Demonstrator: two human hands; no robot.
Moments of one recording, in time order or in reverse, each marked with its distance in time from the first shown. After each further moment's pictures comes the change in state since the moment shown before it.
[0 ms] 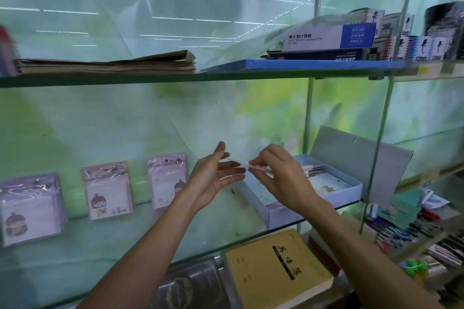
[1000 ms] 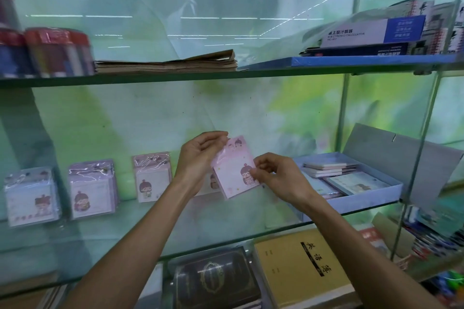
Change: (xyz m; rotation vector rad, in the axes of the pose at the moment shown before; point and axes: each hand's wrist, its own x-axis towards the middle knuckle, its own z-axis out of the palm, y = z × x) left_hand -0.047 0.049 -0.059 0.325 0.195 0.465; right_hand 0.017 -0.053 0.043 0.645 -0.236 0.681
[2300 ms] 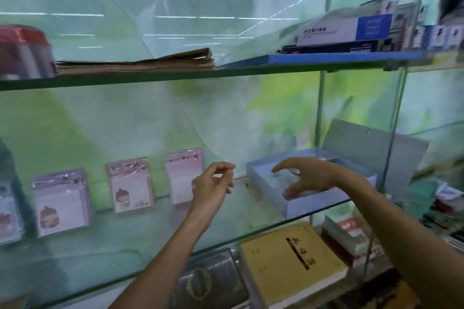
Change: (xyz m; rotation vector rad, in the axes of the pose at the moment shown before) left_hand -0.030 -0.065 0.035 0.215 -0.058 -0.019; right_hand 0.013 0.037 -0.104 -0.800 -0.477 0.109
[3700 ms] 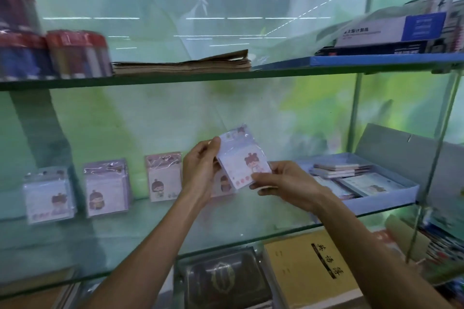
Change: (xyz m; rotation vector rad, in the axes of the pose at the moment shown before) left_hand 0.023 0.037 -0.057 -0.410 0.195 -0.012; right_hand 0.017 -0.114 0.041 1.255 0.061 -0.106
